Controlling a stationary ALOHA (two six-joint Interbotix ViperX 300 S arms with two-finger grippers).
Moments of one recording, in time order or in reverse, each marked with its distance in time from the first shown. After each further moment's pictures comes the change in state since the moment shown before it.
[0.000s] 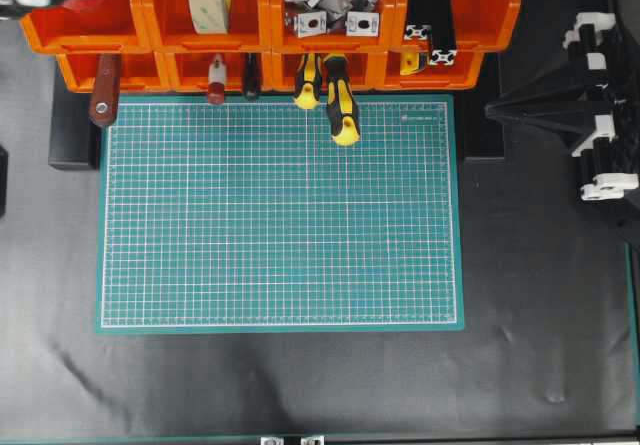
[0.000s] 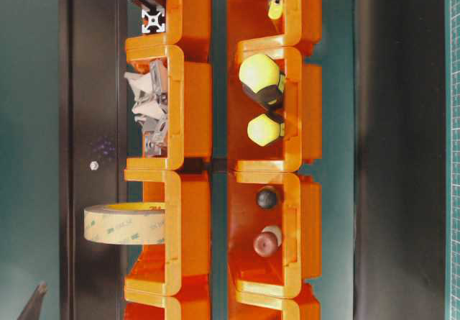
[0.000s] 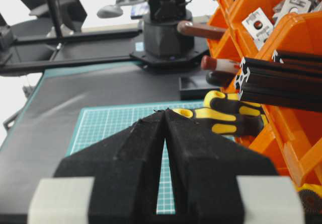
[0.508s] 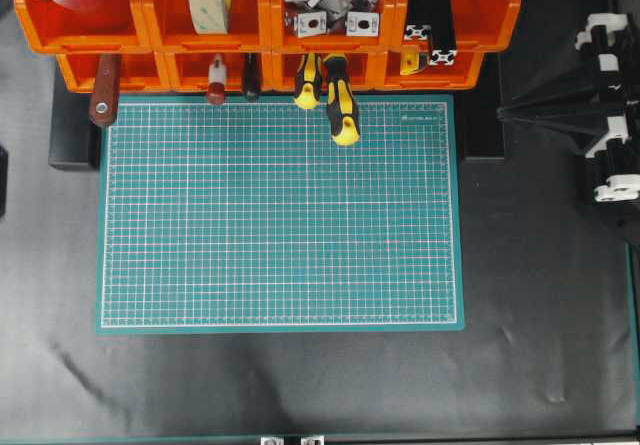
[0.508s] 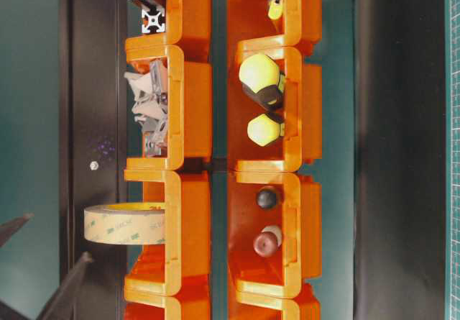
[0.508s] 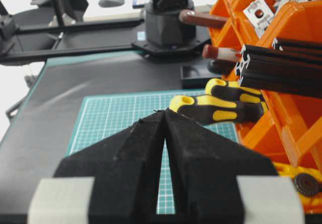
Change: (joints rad) left arm 0.072 0.106 -0.025 0.000 0.000 -0.002; right arm 0.006 -0.072 0.000 0.000 0.112 0.000
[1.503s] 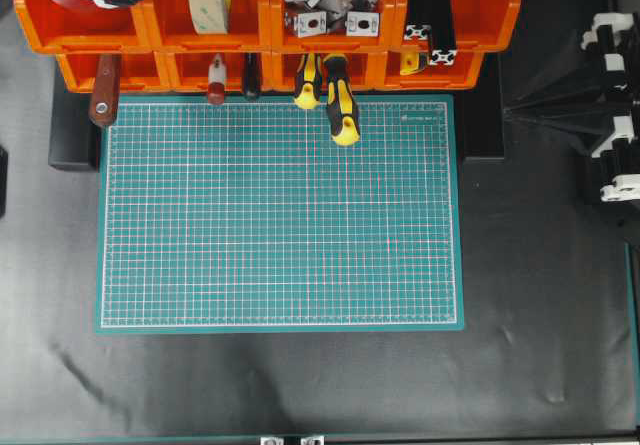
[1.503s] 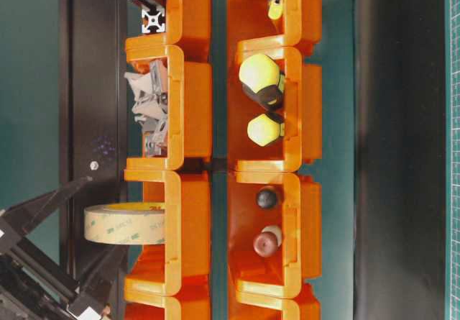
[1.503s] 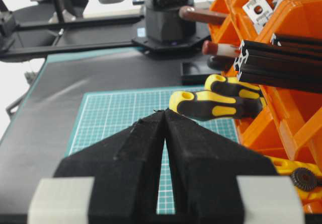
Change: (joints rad) left arm 0.000 0.137 -0.032 0.002 -0.002 -0.003; right arm 0.000 -0.020 0.000 0.000 0.025 0.000
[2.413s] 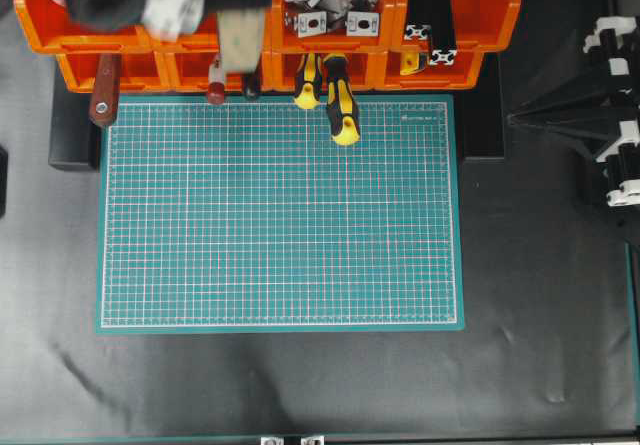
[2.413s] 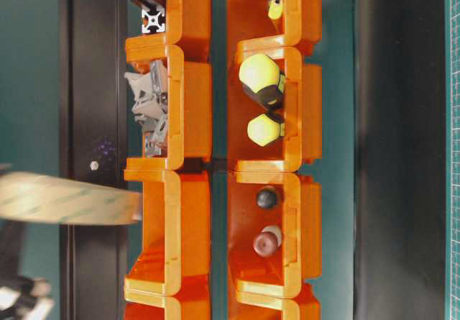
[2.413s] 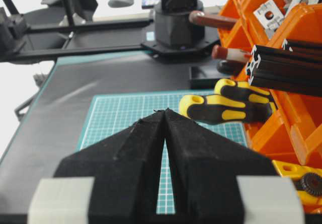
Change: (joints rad) left arm -0.163 -0.048 -0.043 0.000 -0.146 0.172; right arm 0.023 -0.015 0.000 0.000 0.000 0.000
